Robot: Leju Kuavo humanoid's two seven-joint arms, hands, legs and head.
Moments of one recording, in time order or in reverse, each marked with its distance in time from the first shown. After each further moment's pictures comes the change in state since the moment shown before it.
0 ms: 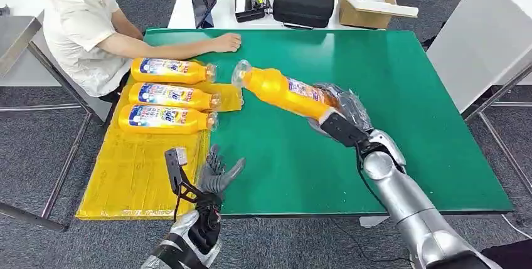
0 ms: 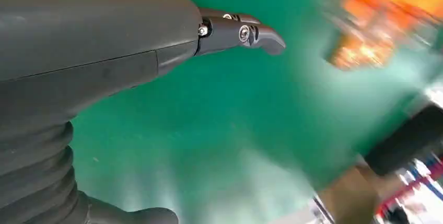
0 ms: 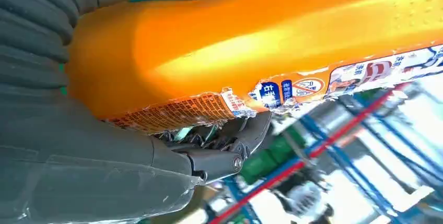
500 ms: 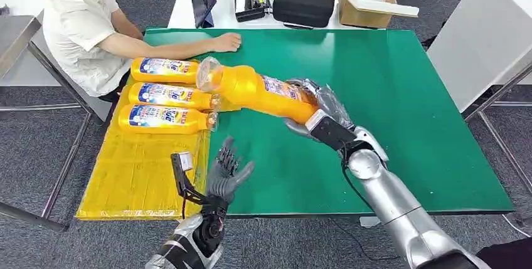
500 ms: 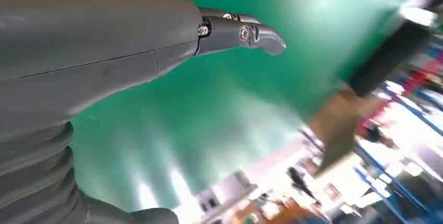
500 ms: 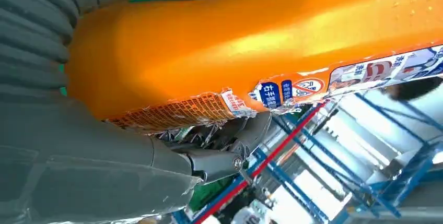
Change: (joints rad) left arm -0.014 -0.011 -0.004 0.043 -0.081 -0.305 -0.148; right arm 0.019 0.046 0.060 -0.095 -0.092 0.067 -0.066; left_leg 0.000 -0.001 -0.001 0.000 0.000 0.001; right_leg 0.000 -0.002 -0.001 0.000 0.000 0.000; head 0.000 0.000
